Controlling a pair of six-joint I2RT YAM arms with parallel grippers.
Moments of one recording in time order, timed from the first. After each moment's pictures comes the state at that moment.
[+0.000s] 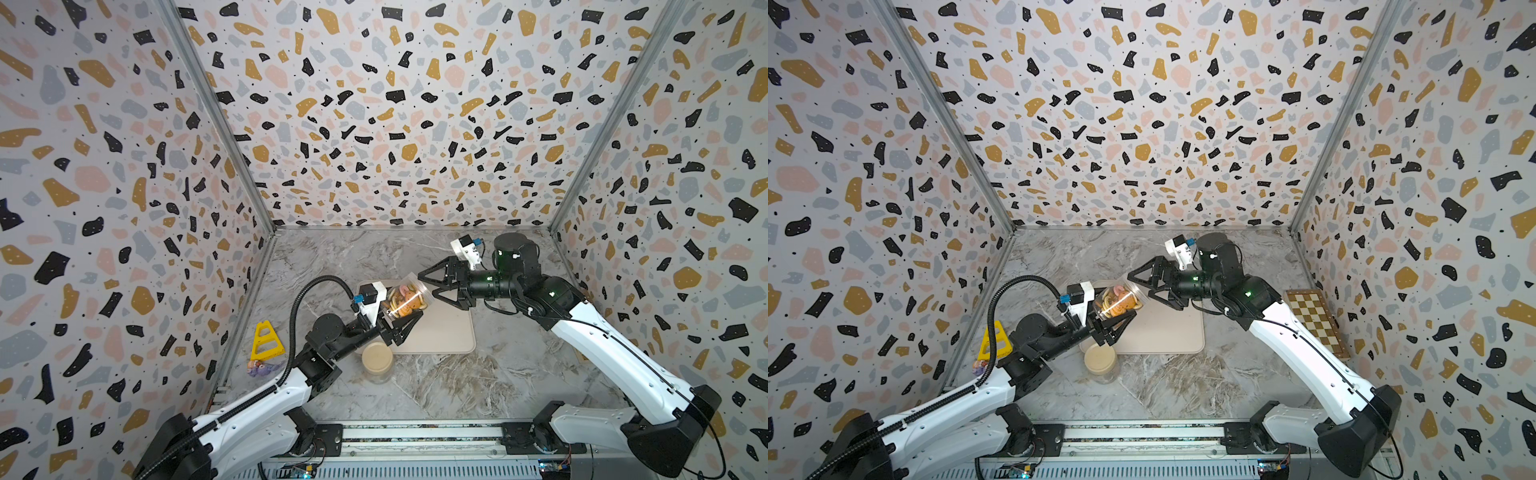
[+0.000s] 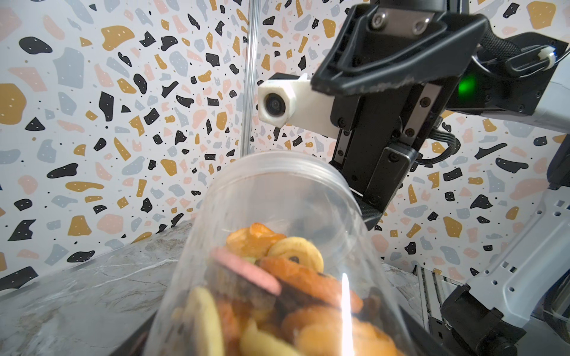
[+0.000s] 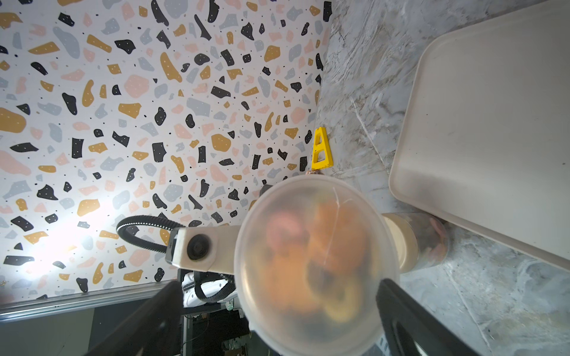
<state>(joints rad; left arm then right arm) -0.72 0.94 0.45 0.67 0.32 -0.19 0.66 1.23 1.29 -0.47 -0.68 1.05</state>
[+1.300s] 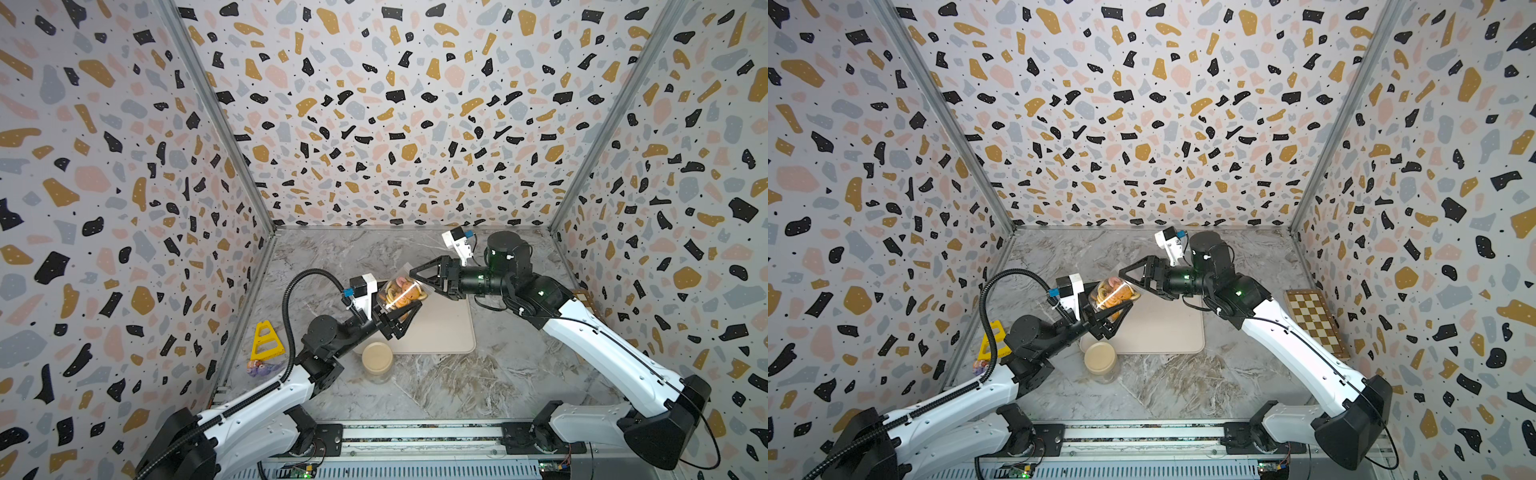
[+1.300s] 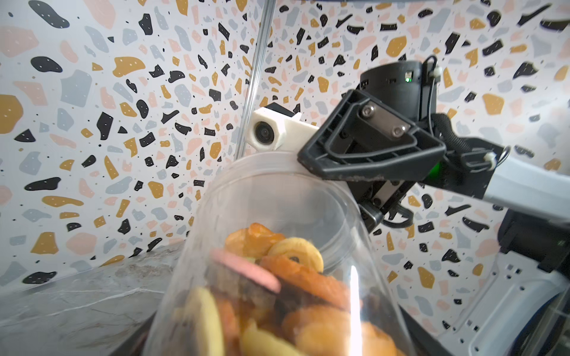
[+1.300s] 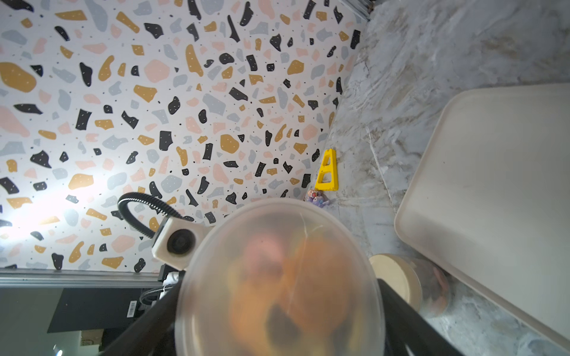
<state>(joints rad) -0.72 0.97 0.46 0.87 0.32 -0.41 0.70 1.27 1.30 -0.31 -0.66 0.90</state>
